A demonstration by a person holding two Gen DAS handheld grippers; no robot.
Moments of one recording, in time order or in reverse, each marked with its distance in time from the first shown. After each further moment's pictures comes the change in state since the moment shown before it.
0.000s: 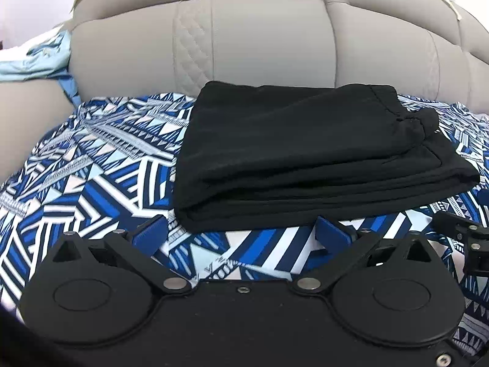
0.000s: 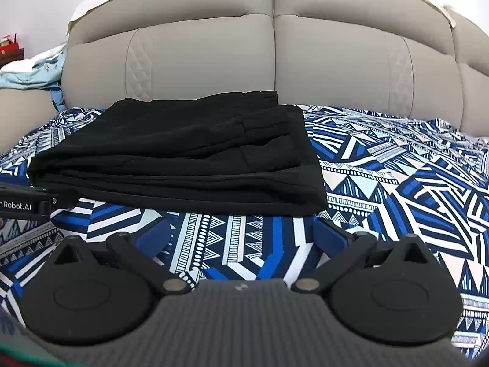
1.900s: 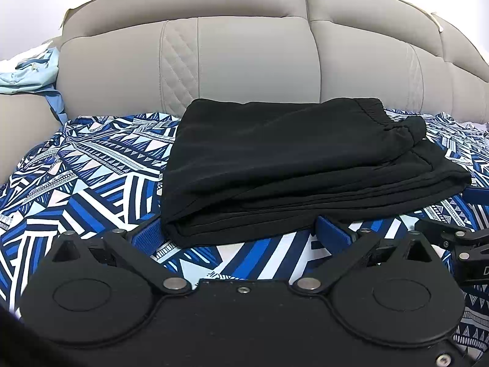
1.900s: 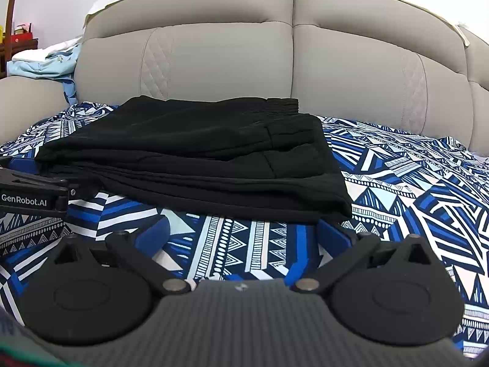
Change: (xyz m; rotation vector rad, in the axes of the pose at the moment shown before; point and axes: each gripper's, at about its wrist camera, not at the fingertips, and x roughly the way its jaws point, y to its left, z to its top) left arm 0.006 0.002 -0.007 0.014 -0.090 -0.053; right arm 0.006 0.010 -0.003 -0.063 -0.028 0.039
